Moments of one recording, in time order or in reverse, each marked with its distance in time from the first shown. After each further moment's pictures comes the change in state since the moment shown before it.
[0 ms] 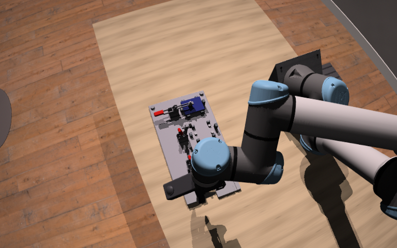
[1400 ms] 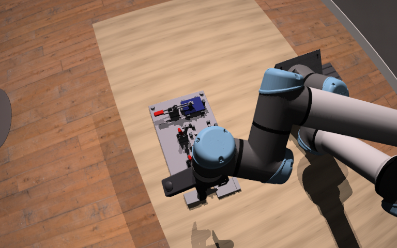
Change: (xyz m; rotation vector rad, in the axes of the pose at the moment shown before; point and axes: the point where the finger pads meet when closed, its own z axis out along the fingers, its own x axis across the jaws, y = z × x) arm 0.000 0.000 -0.055 0.002 0.001 0.000
